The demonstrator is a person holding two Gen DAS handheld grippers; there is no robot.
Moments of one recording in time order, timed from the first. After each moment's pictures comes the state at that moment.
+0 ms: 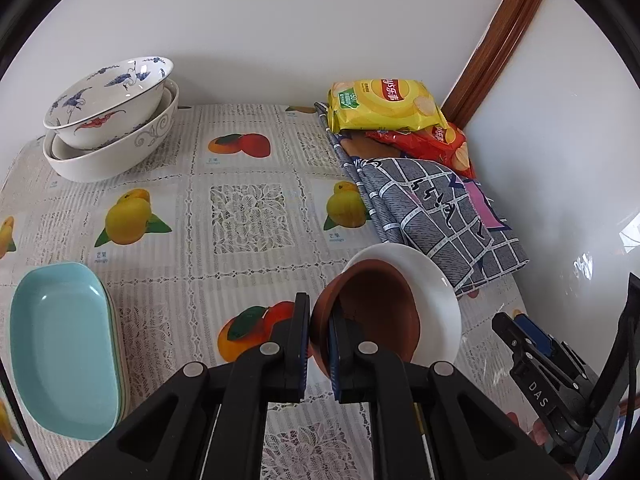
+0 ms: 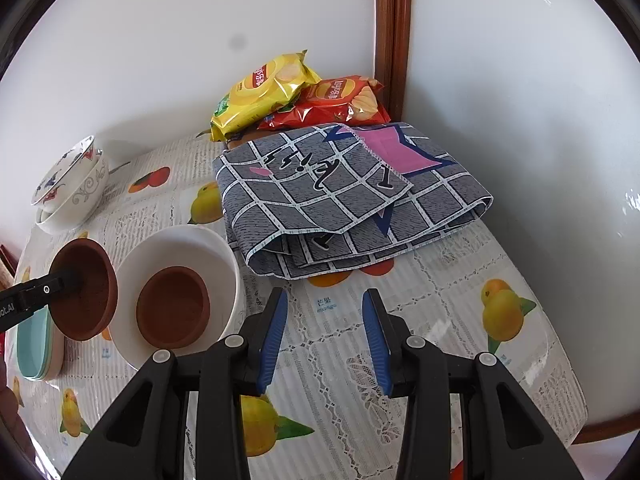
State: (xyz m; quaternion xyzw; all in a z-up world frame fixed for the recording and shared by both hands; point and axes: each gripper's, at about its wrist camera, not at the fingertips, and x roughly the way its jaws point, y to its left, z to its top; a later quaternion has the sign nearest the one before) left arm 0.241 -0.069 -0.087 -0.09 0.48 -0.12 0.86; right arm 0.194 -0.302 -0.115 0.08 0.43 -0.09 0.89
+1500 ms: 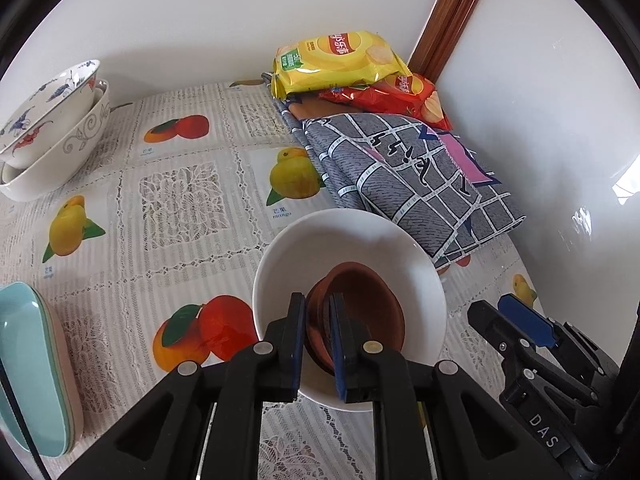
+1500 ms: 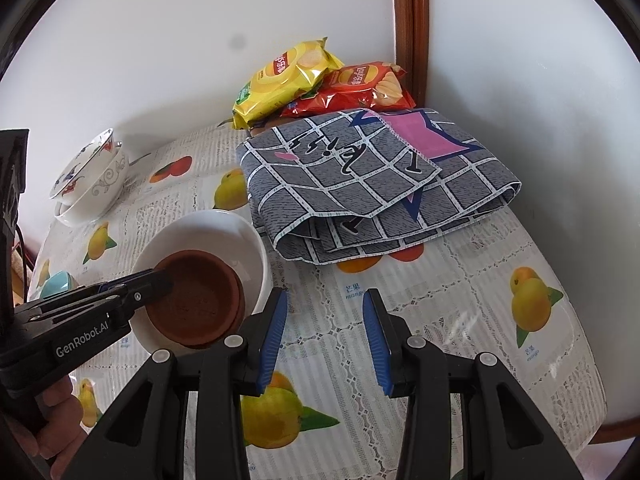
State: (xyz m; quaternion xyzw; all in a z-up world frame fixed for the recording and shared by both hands) left arm 0.245 -0.124 -0.109 -0.03 0.50 -0.17 0.85; right arm 0.195 -0.289 -0.117 0.10 0.44 -0.04 0.89
